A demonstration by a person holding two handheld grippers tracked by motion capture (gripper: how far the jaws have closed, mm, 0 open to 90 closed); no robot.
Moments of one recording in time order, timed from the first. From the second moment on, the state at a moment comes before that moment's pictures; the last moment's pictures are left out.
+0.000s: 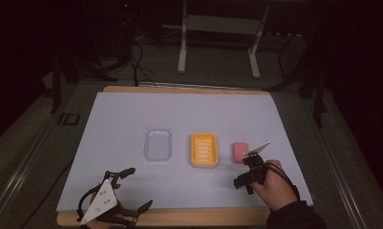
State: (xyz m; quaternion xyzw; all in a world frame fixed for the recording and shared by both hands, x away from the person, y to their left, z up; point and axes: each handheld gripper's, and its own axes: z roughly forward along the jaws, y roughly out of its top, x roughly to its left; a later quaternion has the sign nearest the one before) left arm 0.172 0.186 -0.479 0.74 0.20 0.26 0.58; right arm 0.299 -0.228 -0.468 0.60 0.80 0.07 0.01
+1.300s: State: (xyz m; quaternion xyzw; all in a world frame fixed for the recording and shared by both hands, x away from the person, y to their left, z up) left arm 0.173 0.186 -0.480 0.74 0.21 0.25 0.58; right arm 0.387 -0.220 -0.442 0.69 0.72 0.02 0.00
